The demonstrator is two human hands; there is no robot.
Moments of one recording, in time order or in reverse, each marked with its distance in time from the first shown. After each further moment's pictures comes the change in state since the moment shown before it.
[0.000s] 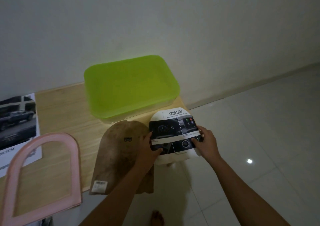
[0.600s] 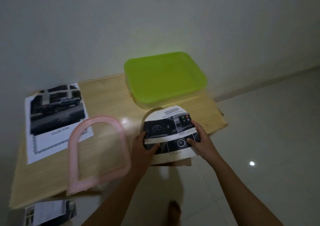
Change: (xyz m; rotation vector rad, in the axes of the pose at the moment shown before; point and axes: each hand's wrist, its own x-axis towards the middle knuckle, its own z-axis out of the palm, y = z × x) left_hand -0.091 -0.032 -0.148 -0.038 0.166 0.167; right_hand -0.121 -0.085 0.088 0.424 -0.236 -0.075
